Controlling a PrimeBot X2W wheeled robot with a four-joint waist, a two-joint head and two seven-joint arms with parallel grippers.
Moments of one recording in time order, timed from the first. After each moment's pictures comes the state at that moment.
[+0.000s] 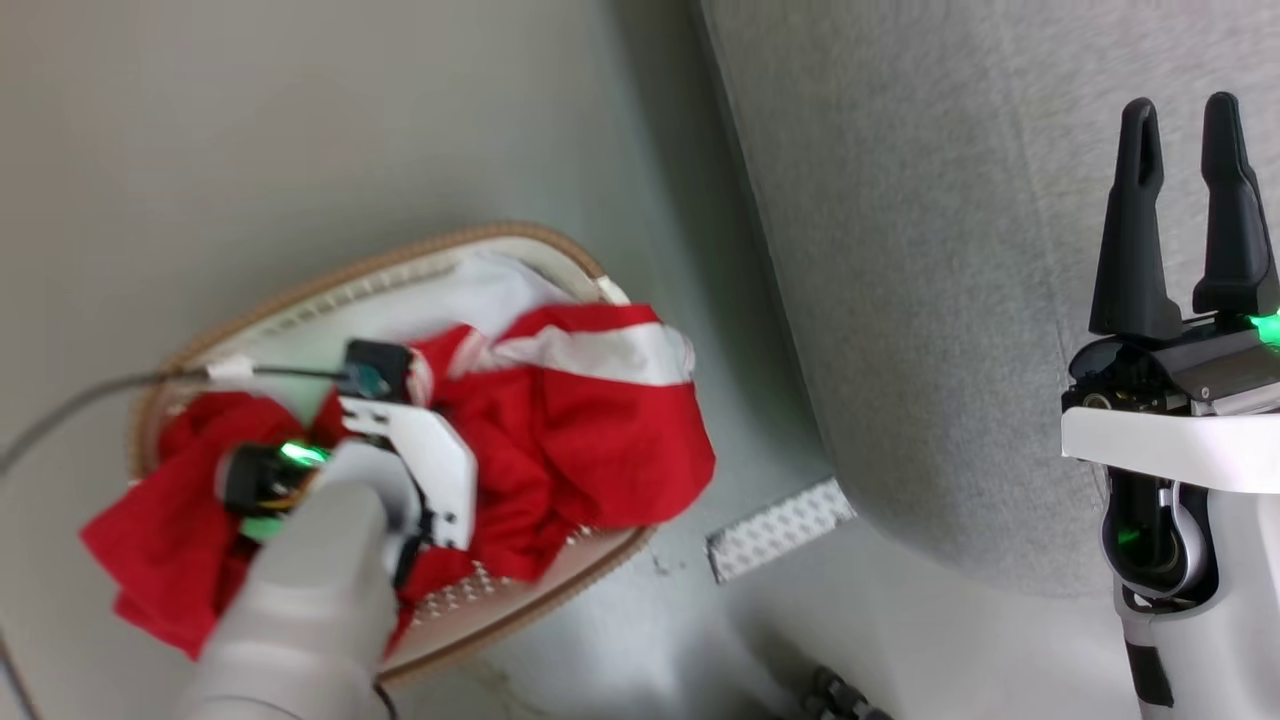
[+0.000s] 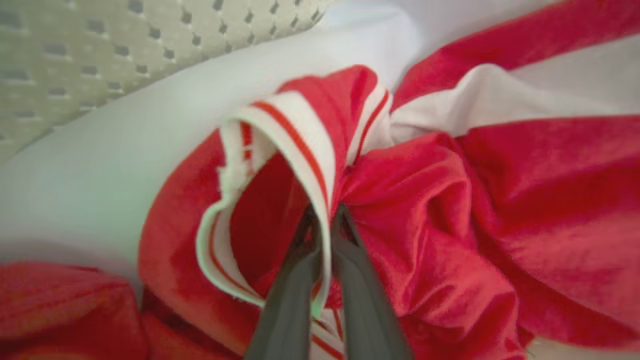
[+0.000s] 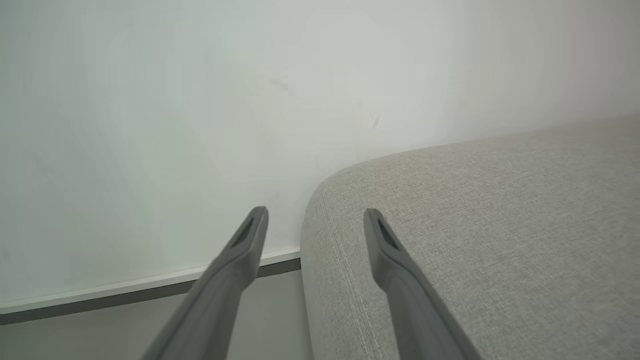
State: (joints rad) left arm -0.92 0.09 -0.42 1.29 -0.25 -0.04 -0.04; right arm -0.51 -0.05 0.09 -0.03 0.53 0.13 -0.26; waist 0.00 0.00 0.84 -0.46
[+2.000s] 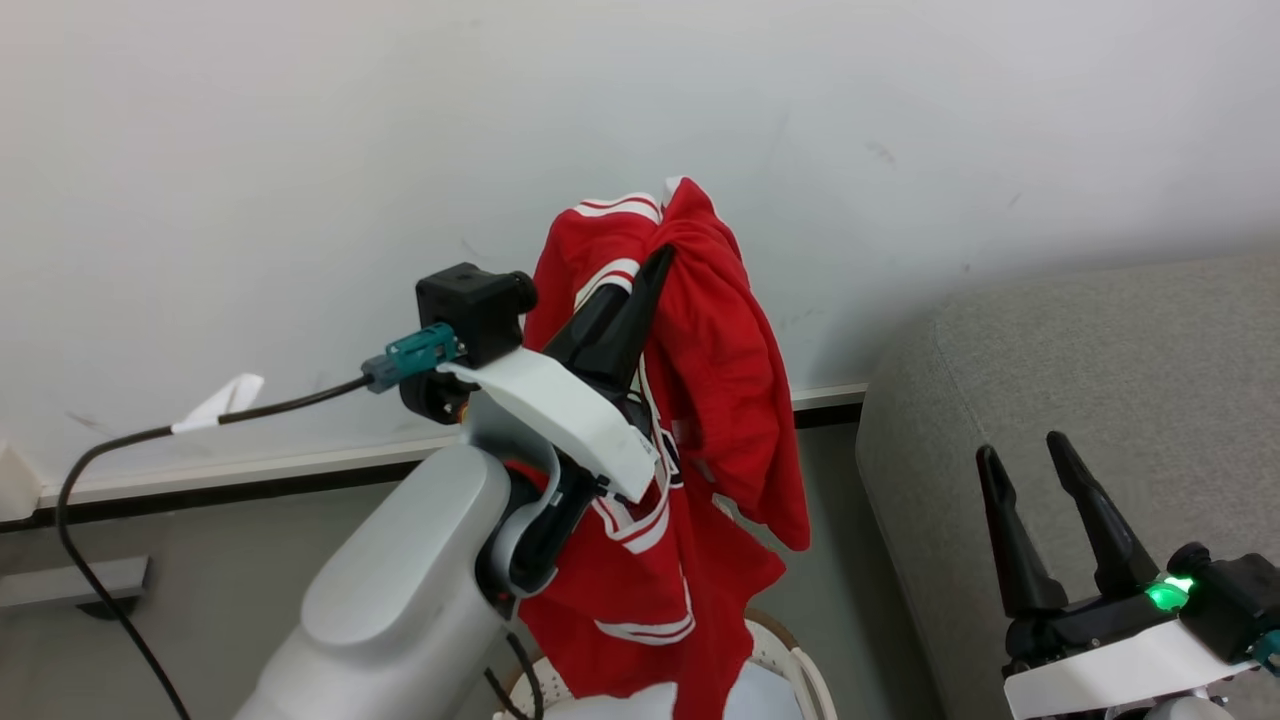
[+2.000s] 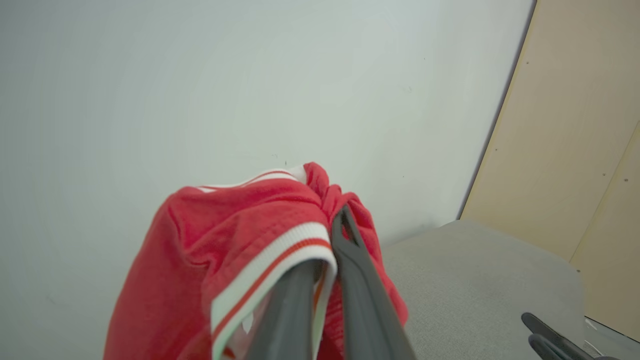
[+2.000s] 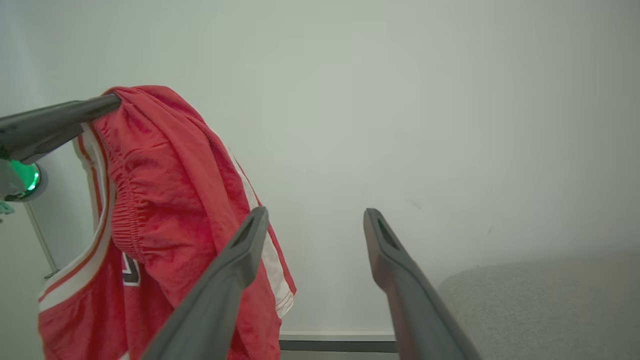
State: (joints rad) left arm -0.73 0.16 -0.64 0.31 -0.71 0.03 -0.11; right arm -0.18 -0.21 0.26 0.12 0.54 0.13 -0.26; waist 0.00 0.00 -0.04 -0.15
